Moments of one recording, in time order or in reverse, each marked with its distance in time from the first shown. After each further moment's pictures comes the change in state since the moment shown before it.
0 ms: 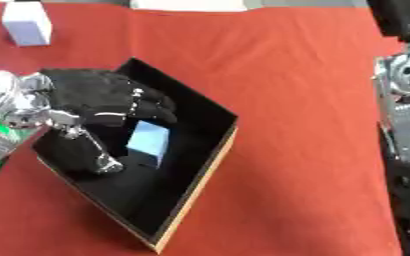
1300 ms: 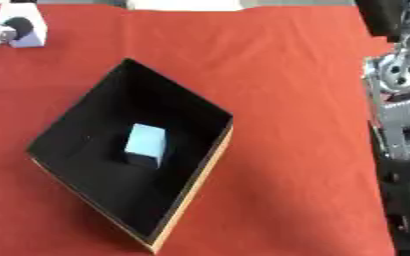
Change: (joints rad) left arm -0.090 0.145 0.390 0.095 -0.104 0.247 0.103; right arm 0.011 -0.009 -0.006 0.000 0.001 0.007 -0.007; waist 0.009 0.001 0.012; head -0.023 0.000
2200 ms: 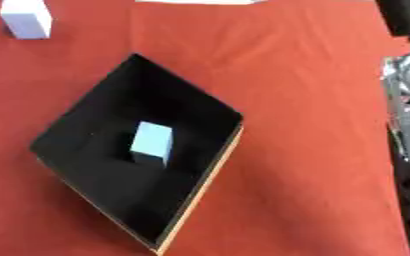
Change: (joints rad) left arm -0.212 -0.119 0.206 0.445 -0.269 0.044 -0.123; right arm -0.028 -0.020 0.007 0.000 -0.002 0.009 0.008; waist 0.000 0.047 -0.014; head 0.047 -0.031
